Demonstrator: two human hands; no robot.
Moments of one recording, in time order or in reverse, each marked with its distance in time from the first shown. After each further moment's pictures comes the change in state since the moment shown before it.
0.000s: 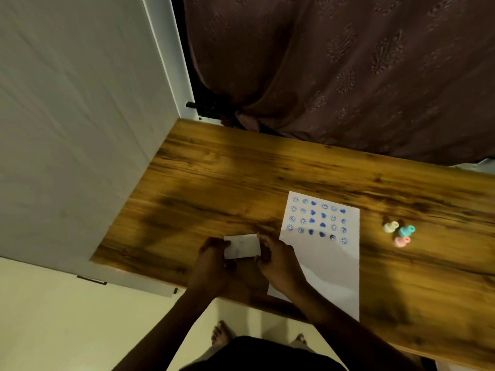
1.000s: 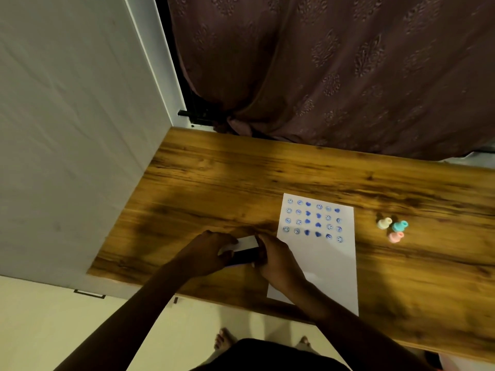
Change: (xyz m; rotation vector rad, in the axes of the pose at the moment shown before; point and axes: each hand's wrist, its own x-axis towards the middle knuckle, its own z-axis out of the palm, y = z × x) left_hand 0.045 0.015 -0.048 0.441 -0.288 0.350; right_hand 0.009 0.004 0.001 -0.116 0.051 -0.060
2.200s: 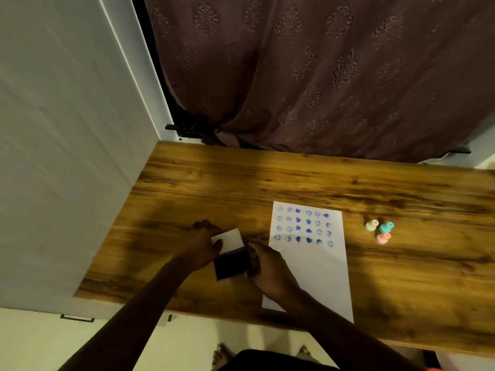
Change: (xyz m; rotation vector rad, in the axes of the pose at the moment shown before) left_hand 0.045 -0.017 -0.001 0.039 0.145 -0.105; right_hand 0.002 0.004 0.001 0.031 -0.046 0.030
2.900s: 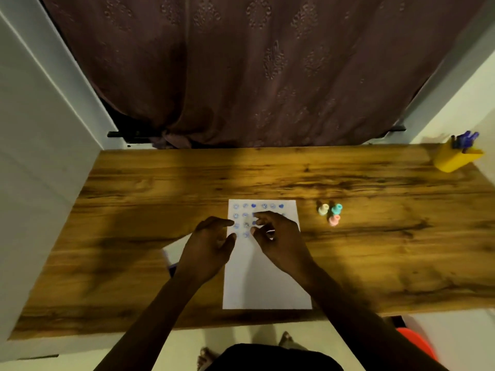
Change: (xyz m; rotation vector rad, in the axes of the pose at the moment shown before) left_hand -0.012 0.145 0.016 -0.366 0.119 0.057; right_hand -0.031 0.026 -0.124 0.153 0.387 0.060
